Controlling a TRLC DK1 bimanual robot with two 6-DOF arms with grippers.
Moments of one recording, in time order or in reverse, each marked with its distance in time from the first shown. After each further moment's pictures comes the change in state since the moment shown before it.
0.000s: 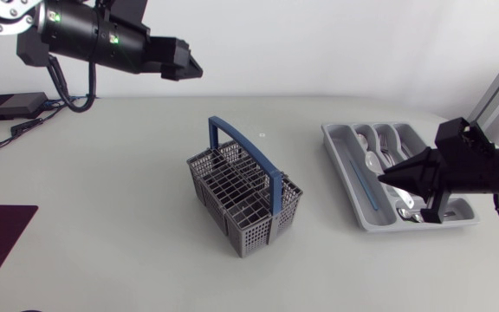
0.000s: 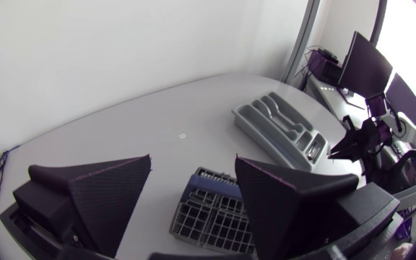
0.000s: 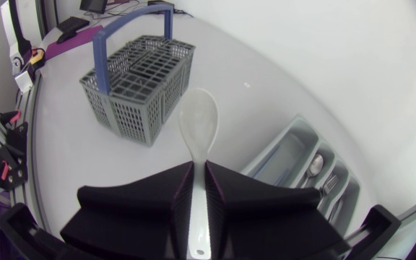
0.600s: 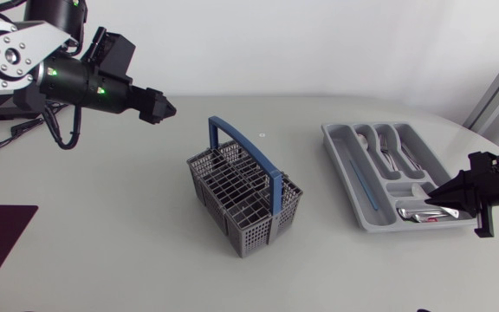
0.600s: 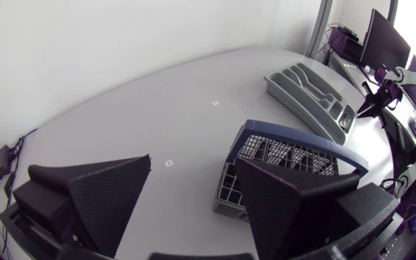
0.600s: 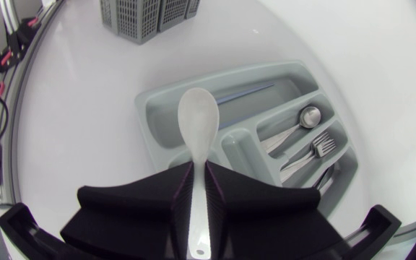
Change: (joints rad) left arm 0.112 -0.040 -0.218 0.087 -0.029 0.135; right arm -0.386 0.486 0.252 -0.257 0.042 -0.833
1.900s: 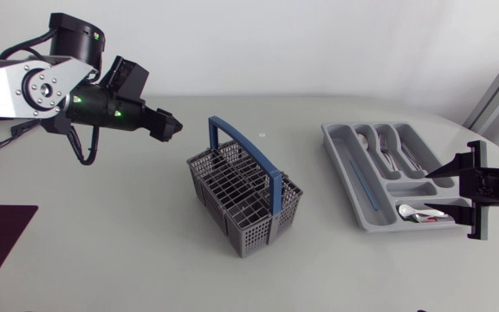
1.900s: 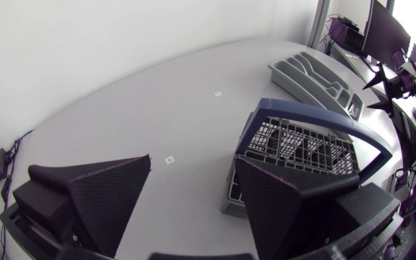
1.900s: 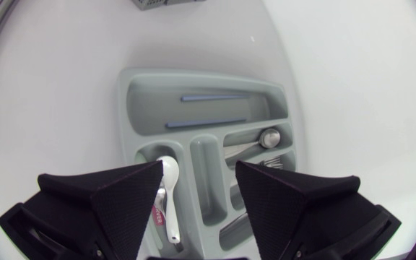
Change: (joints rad) left arm 0.001 0.062 -0.099 0.153 0.000 0.042; right arm 0.078 -0.271 -0.232 0.341 0.080 -0.081
